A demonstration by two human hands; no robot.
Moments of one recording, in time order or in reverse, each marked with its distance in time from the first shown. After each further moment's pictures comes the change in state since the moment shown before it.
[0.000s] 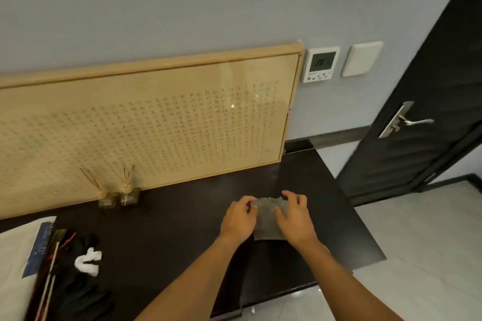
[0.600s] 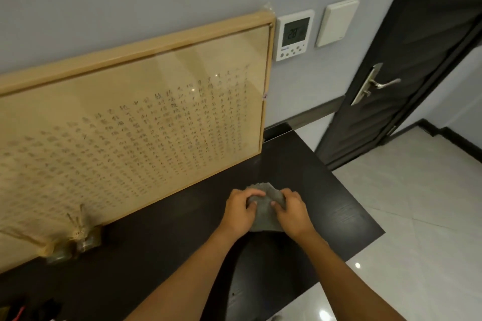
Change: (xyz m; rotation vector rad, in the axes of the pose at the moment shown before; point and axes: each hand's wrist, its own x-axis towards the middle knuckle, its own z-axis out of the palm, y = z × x) left_hand 0.057 0.018 0.002 -0.042 -0.216 0.236; right_hand 0.036 0.019 0.012 0.142 0.014 0.192
